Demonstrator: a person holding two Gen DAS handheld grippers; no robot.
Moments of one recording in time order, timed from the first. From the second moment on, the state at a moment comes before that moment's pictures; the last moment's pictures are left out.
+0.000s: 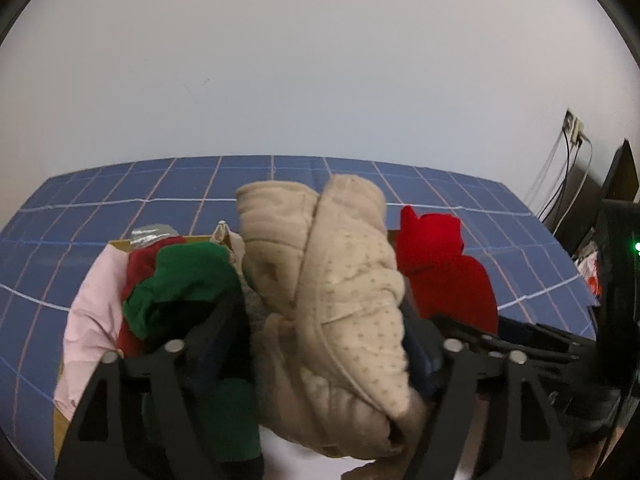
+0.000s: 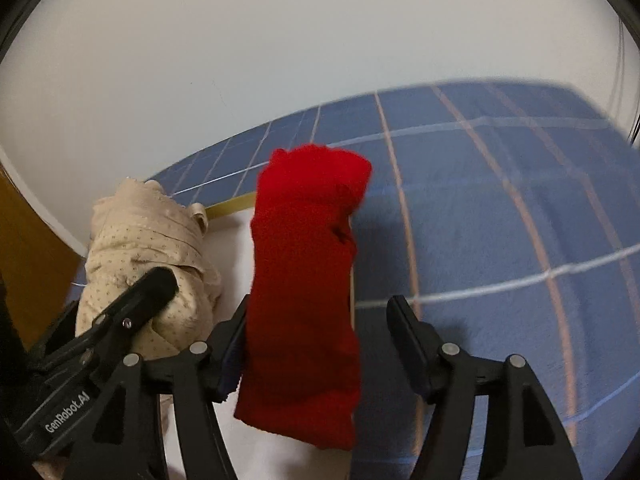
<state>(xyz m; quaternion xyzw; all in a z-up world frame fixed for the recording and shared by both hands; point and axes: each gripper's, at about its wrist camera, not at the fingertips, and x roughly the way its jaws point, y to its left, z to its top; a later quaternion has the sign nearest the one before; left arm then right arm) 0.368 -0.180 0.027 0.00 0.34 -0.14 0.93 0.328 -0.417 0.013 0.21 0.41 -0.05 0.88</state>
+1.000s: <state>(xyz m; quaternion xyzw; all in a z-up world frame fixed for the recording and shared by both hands) 0.282 -0.150 0.046 0.02 0.32 -0.14 0.94 0.191 -0.357 0.071 0.23 0.26 -0.08 0.93</state>
